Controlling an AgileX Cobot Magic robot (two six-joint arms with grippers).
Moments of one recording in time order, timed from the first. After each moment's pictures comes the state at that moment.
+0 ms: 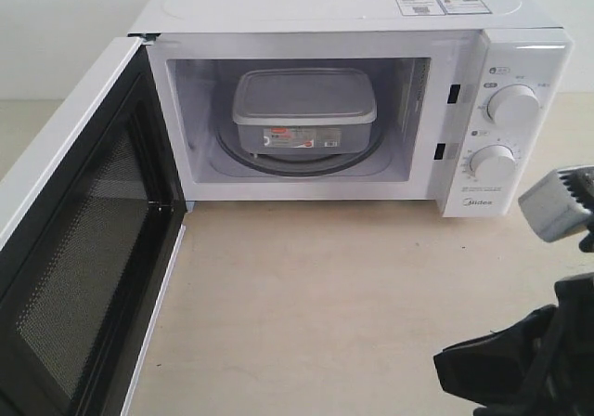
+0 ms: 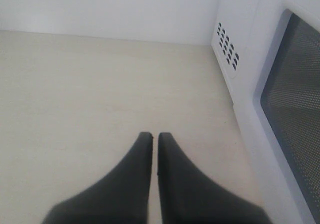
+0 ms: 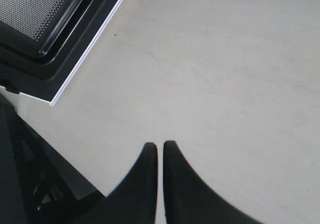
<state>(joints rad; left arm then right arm) 0.01 0.00 0.00 -0.03 0.34 -0.02 0.73 0.81 -0.47 0.44 0.58 -0.04</state>
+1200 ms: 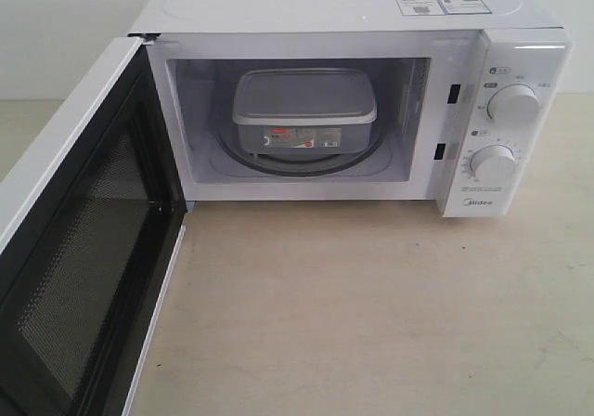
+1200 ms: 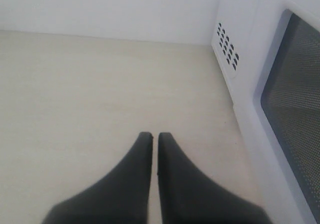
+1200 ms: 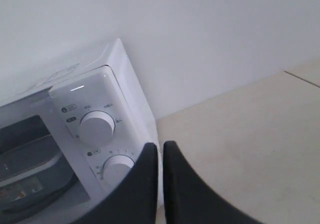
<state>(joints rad) 0.01 0.00 0.00 -0.03 0.34 -0.02 -0.07 0.17 -0.07 0.42 0.00 -0.08</state>
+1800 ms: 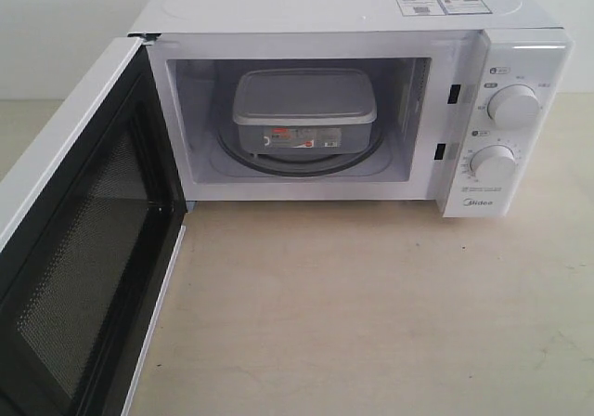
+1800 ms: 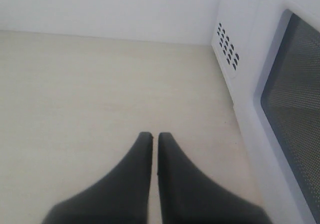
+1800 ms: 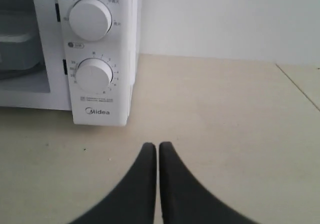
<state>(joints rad) 0.01 0.00 0.00 -0.03 0.34 -0.02 -0.03 0.15 0.00 0.11 0.15 -0.23</state>
